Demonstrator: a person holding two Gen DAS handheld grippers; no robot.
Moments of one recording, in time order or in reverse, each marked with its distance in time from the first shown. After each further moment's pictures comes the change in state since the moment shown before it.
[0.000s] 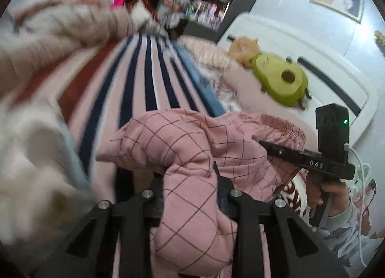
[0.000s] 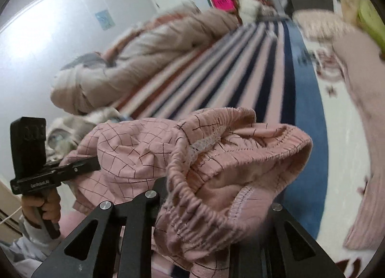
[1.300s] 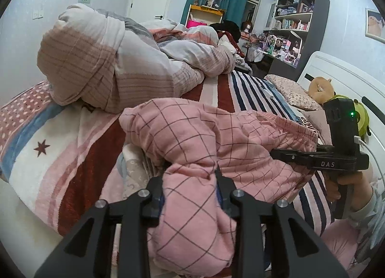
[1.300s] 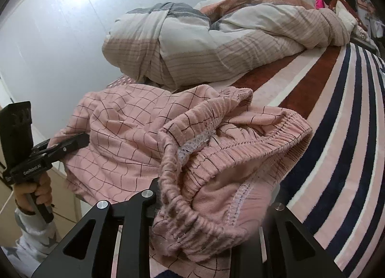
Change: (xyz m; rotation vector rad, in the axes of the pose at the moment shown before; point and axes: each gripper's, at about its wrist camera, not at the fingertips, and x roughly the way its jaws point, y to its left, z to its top) left arm -0.179 0.207 -0.024 -0.120 -0.146 0.446; right arm 0.198 0.243 0.060 -0.291 0.190 0.270
